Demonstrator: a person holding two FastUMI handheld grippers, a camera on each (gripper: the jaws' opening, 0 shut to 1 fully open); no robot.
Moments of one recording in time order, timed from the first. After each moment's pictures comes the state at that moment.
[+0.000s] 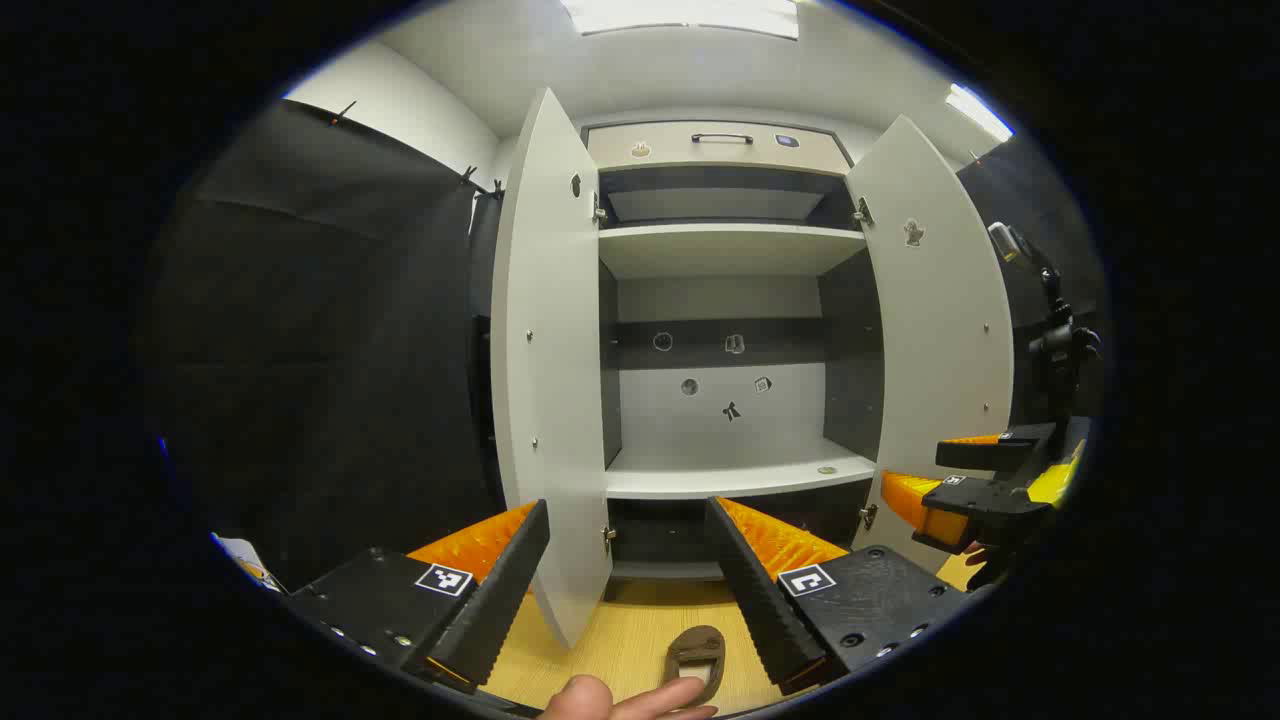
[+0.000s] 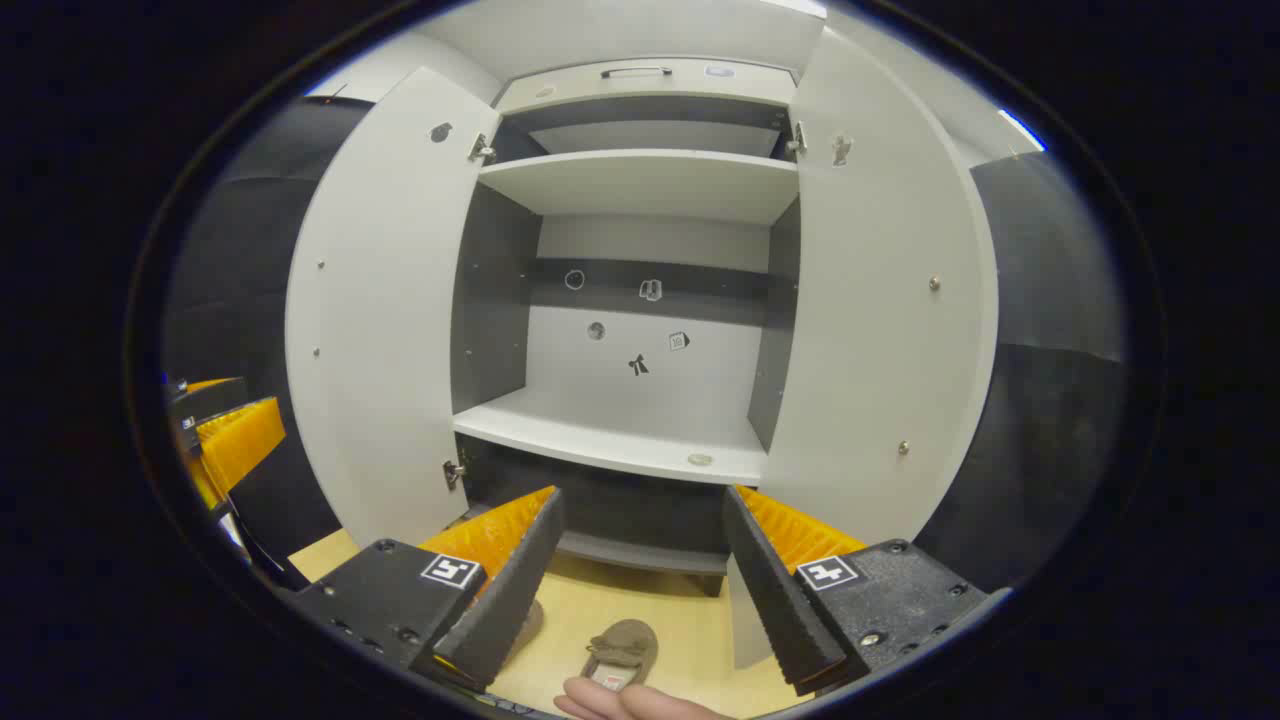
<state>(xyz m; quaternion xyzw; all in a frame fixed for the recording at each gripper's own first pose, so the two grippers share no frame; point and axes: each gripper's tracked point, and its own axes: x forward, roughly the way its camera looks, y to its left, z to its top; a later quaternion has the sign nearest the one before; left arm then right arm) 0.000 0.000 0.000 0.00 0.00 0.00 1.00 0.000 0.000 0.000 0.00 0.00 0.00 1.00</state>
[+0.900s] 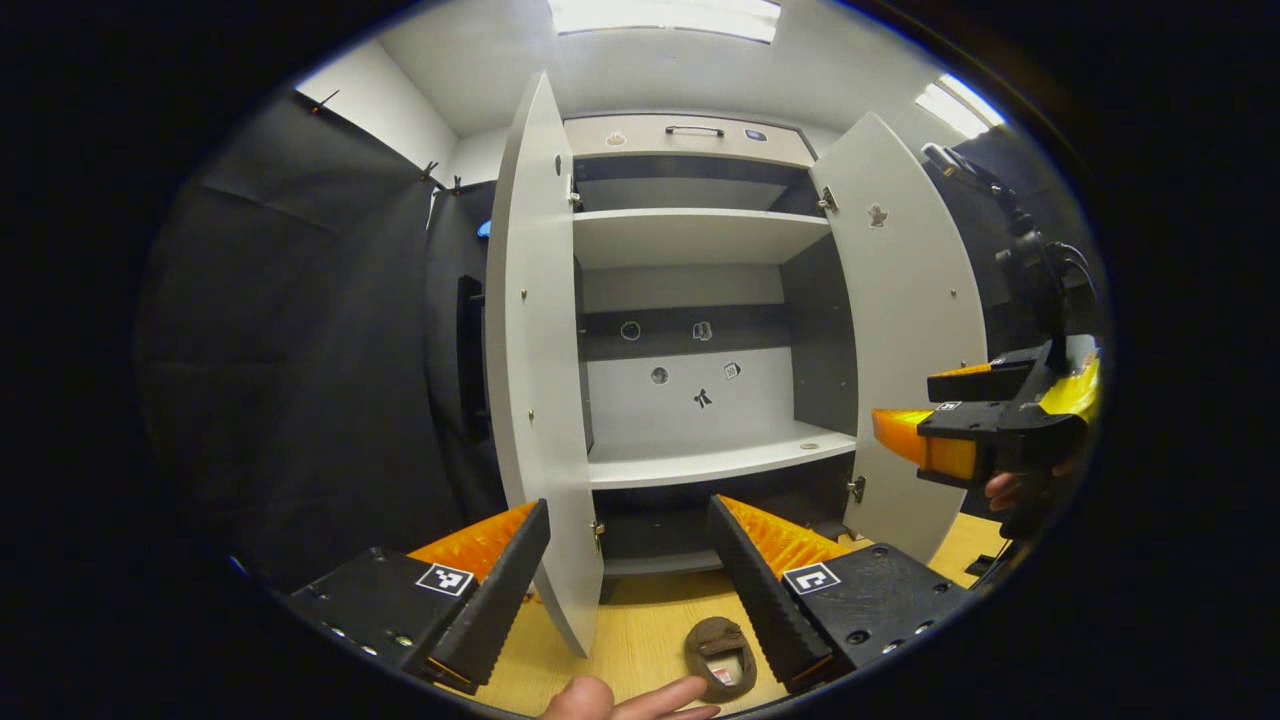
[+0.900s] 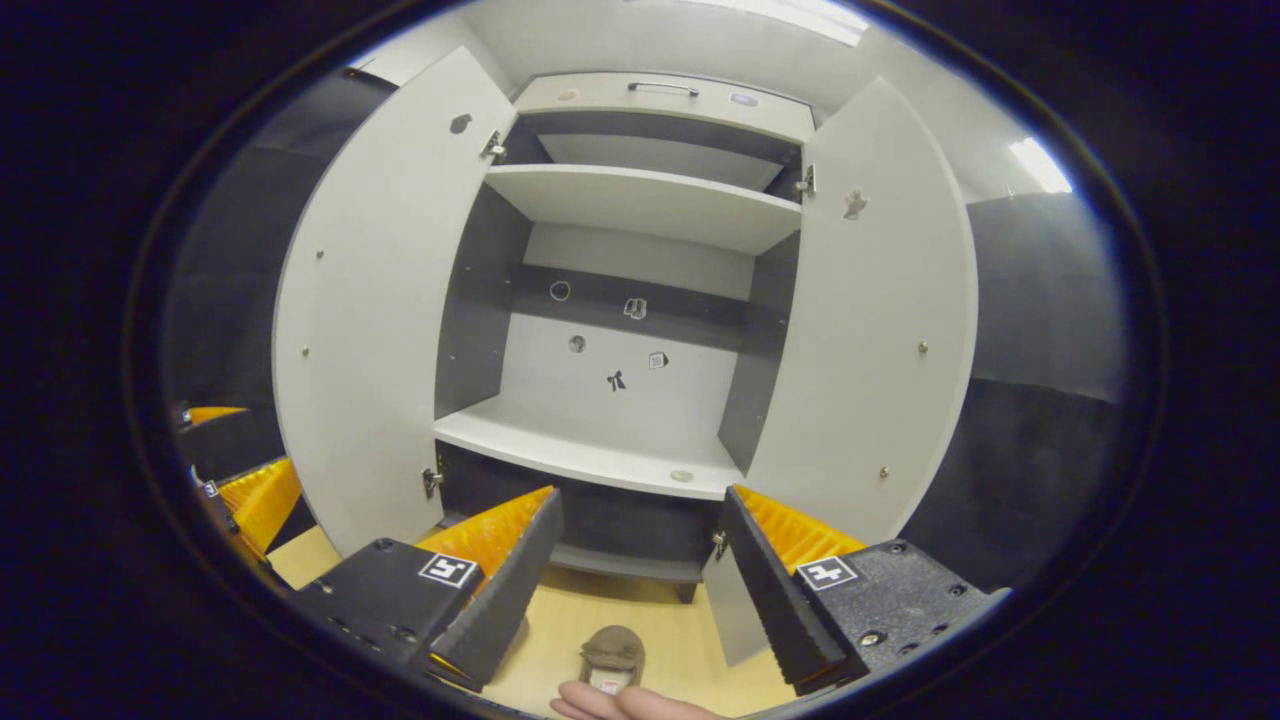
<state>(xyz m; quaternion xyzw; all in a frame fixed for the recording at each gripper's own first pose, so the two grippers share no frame) 0.012 -0.002 -0.029 0.01 -0.02 -0.08 1.00 -0.018 0.036 0.016 -0.02 -0.03 -0.06 1.00</state>
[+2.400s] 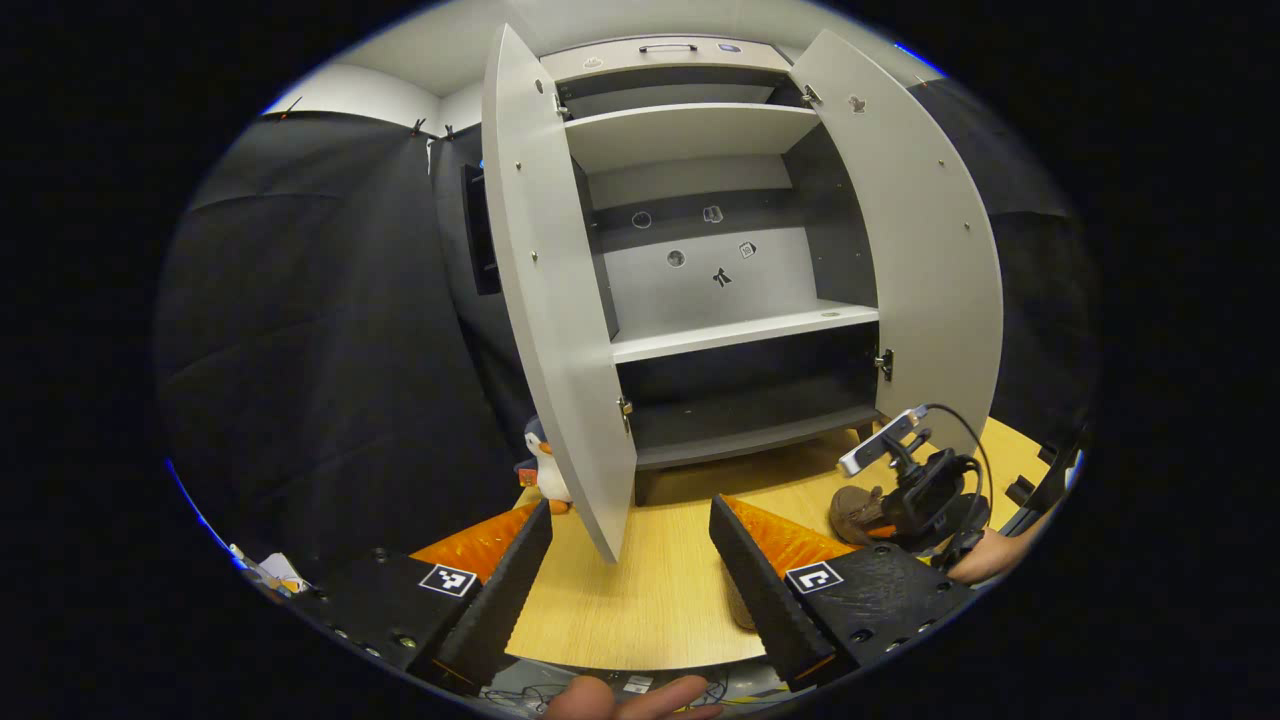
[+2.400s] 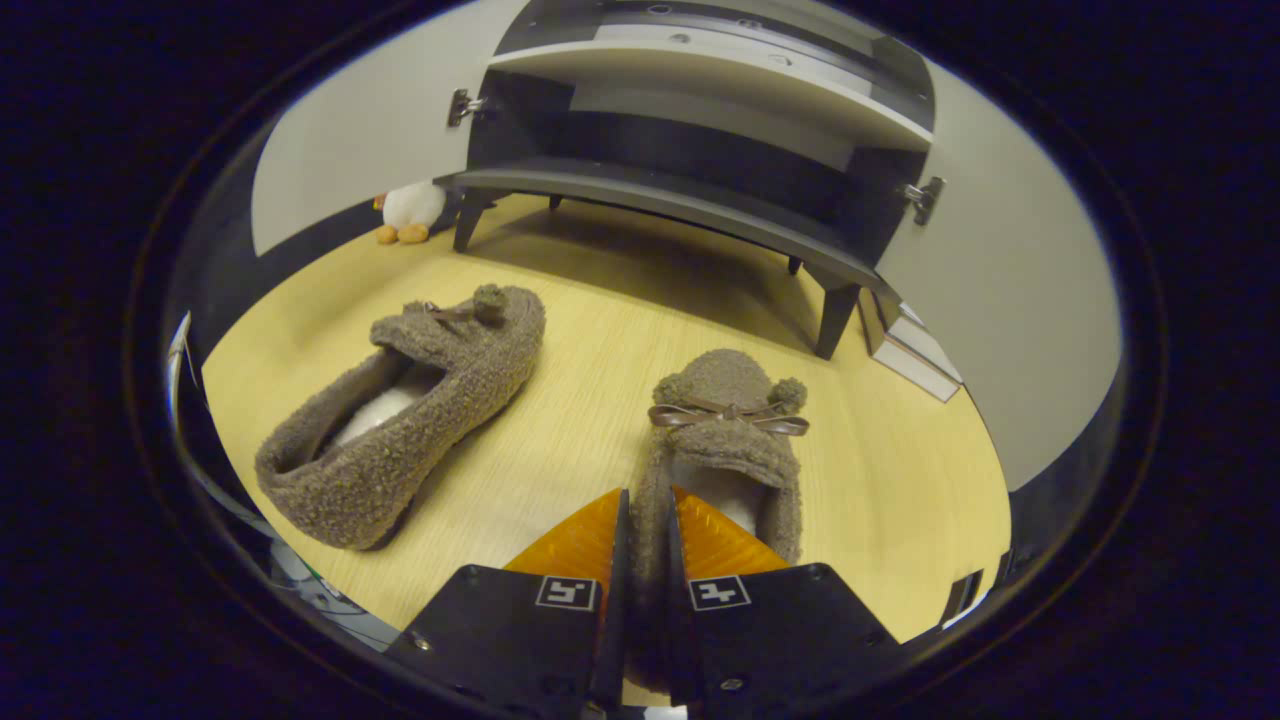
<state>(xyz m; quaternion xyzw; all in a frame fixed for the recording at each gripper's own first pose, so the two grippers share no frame) -0.037 0.002 -0.146 0.07 0.14 -0.02 0.99 0.062 0.048 -0.380 -0.11 0.30 0.01 0.95</state>
